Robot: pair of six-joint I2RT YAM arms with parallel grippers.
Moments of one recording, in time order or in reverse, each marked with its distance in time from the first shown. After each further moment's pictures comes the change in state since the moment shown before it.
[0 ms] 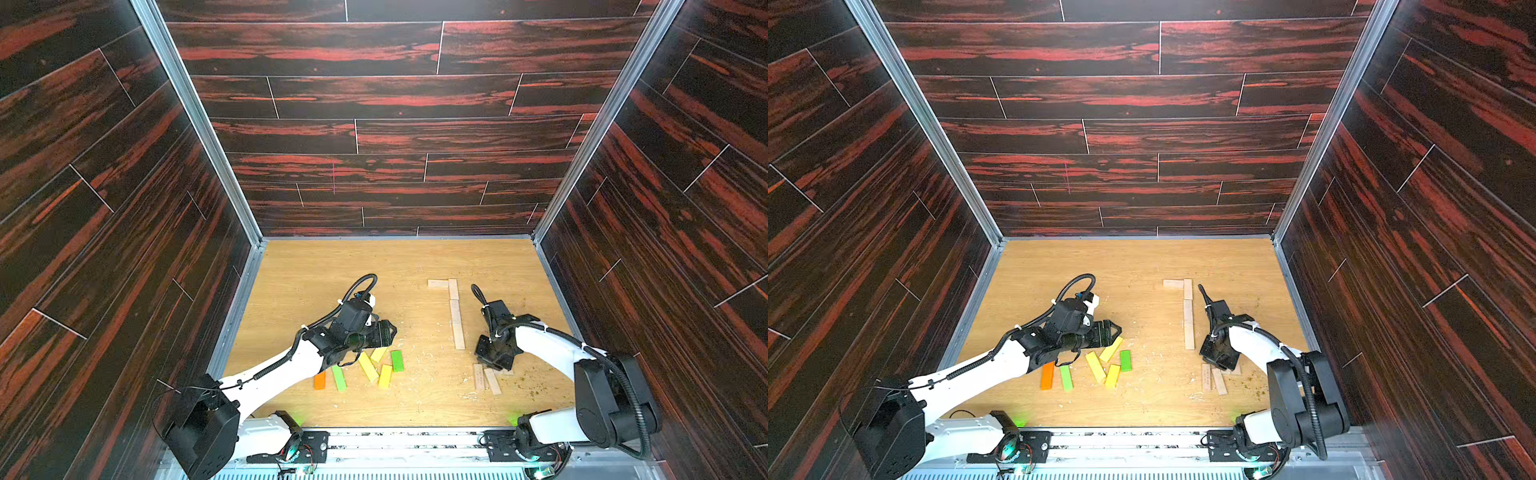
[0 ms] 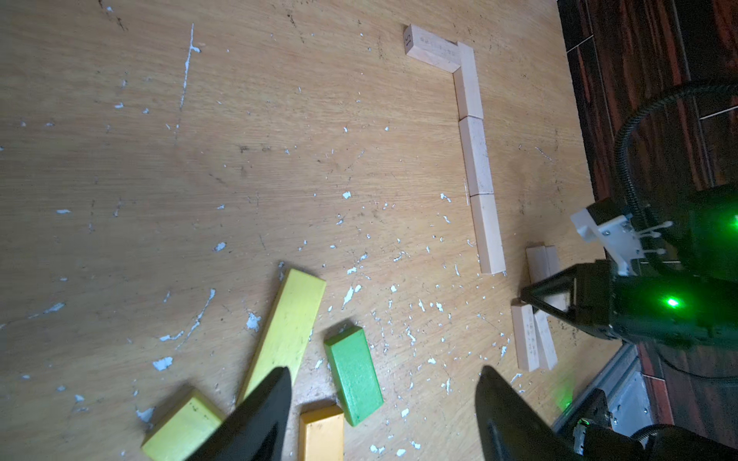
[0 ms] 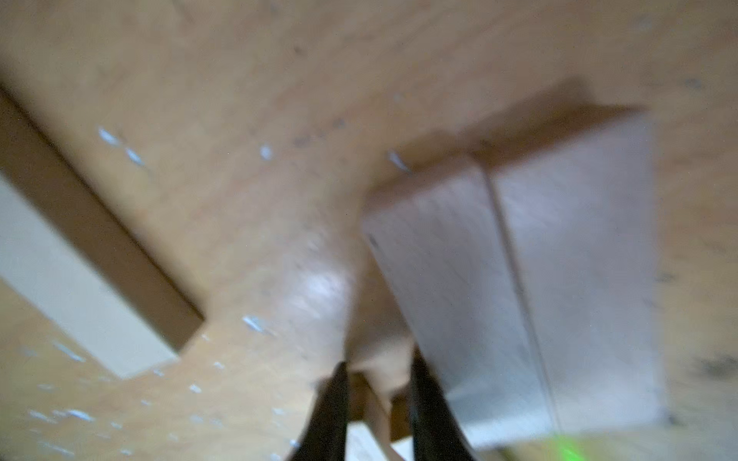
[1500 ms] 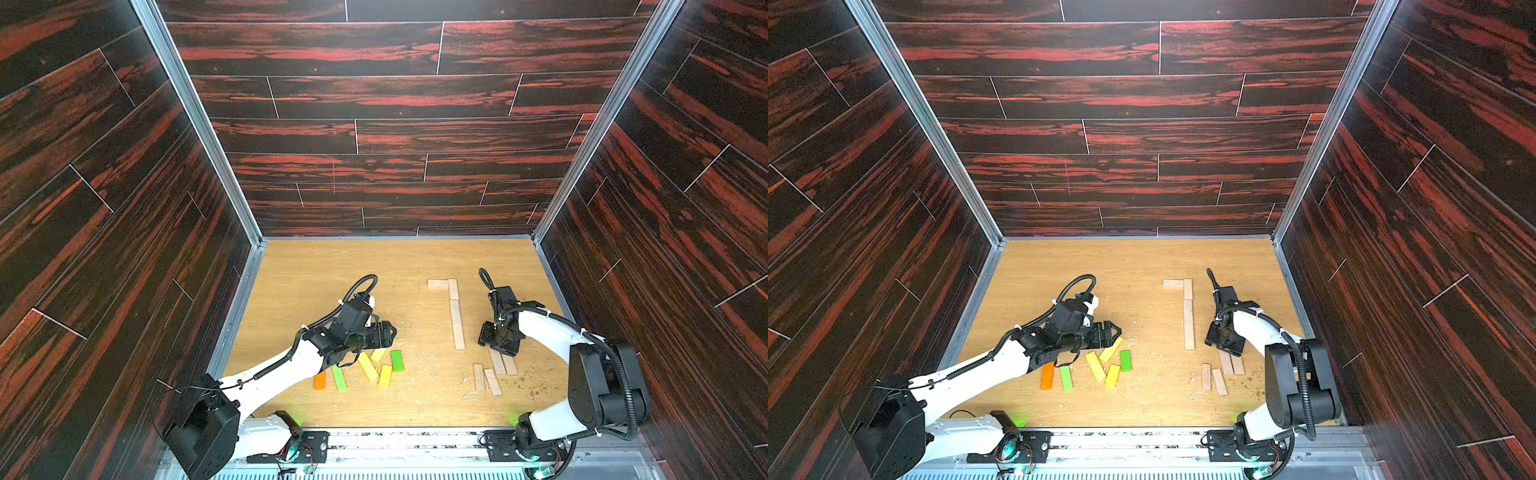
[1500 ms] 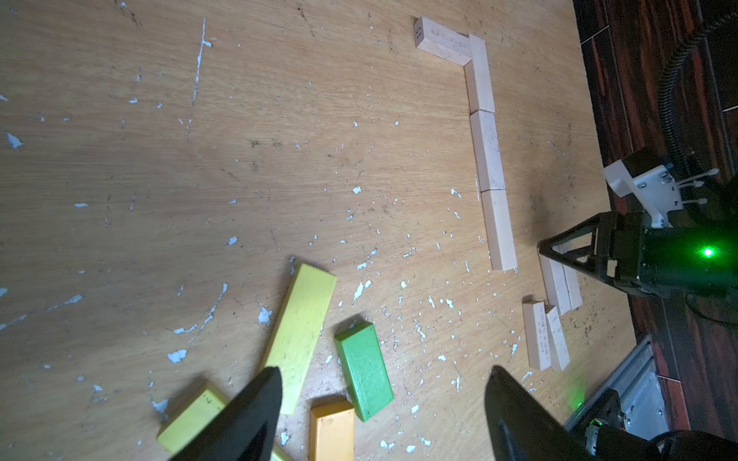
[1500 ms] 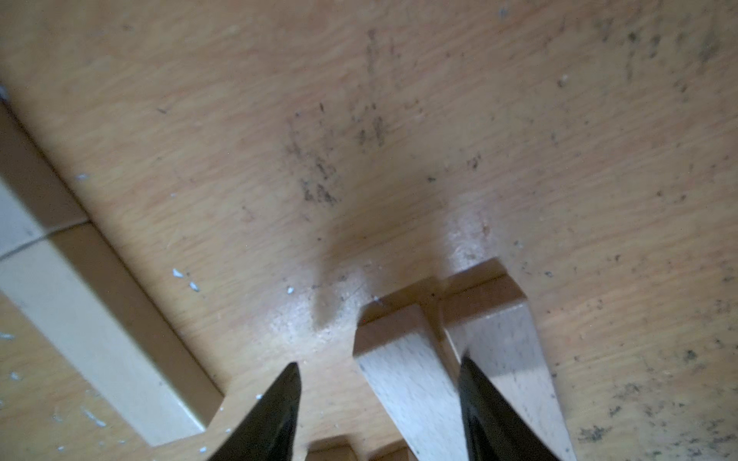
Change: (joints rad) left arm 0.000 0.001 0.000 -0.022 -0.011 0.010; right arm -0.095 0.100 0.109 0.035 0.063 -0.174
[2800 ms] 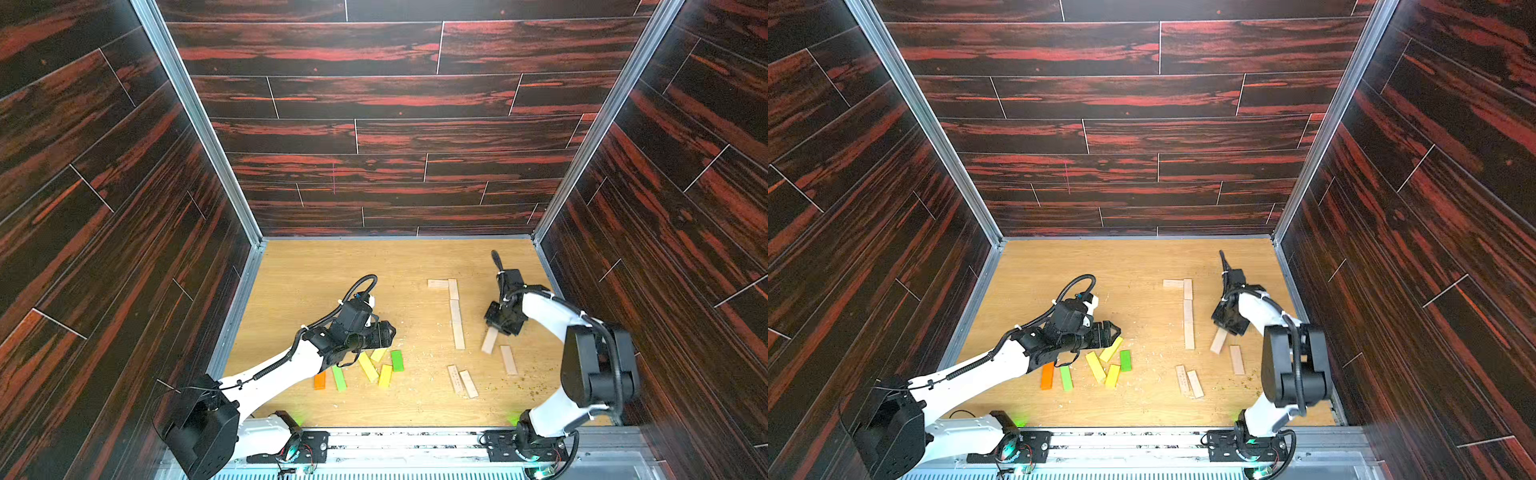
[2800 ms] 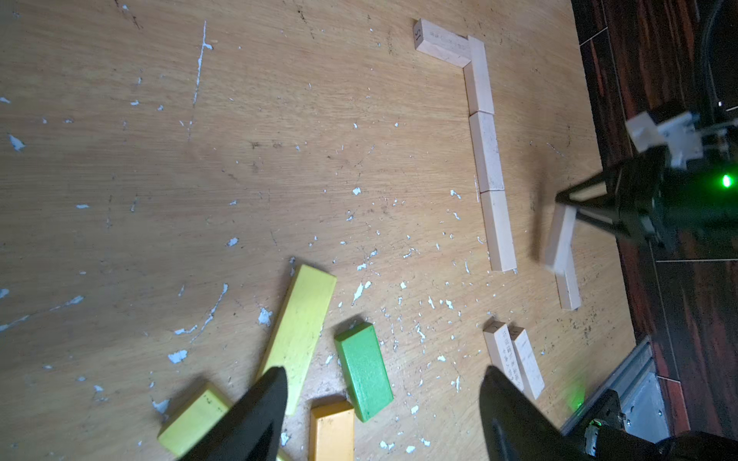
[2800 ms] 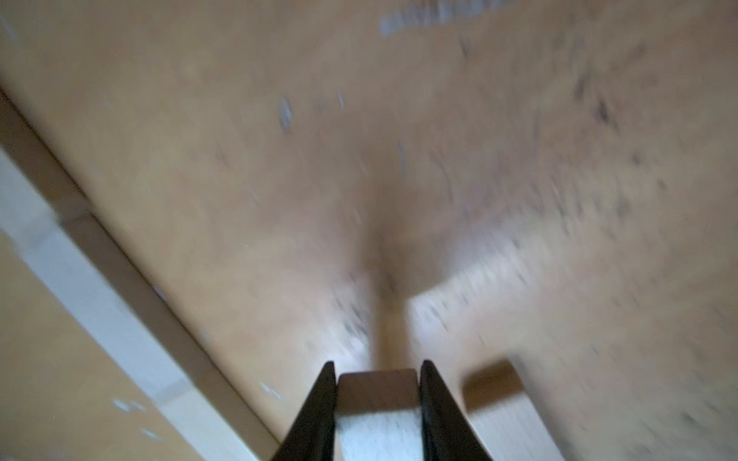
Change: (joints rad) left arm 0.000 -0.002 0.000 0.000 -0.002 0.000; right arm -0.100 0.142 0.209 0.035 -0.019 0.110
